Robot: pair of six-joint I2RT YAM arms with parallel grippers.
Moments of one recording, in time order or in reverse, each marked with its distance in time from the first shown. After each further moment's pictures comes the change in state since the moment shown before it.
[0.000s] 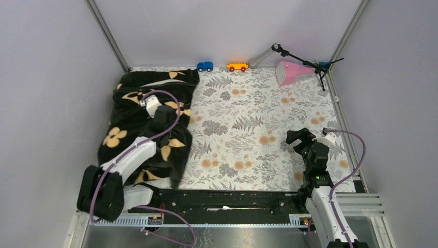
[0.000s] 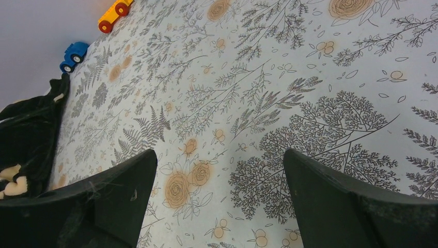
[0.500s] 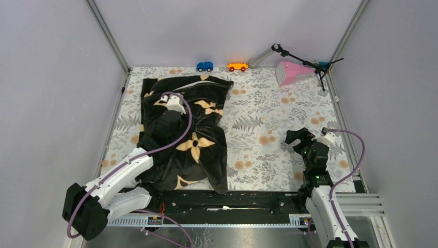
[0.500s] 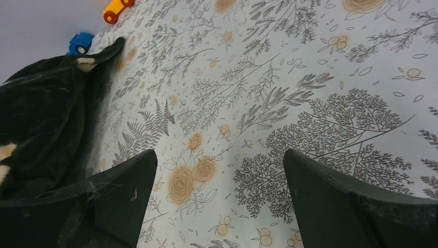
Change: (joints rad) left arm -0.346 -0.216 0.046 -0.018 0.340 0.146; right arm 0.000 0.028 0.000 0.024 -0.033 -0.002
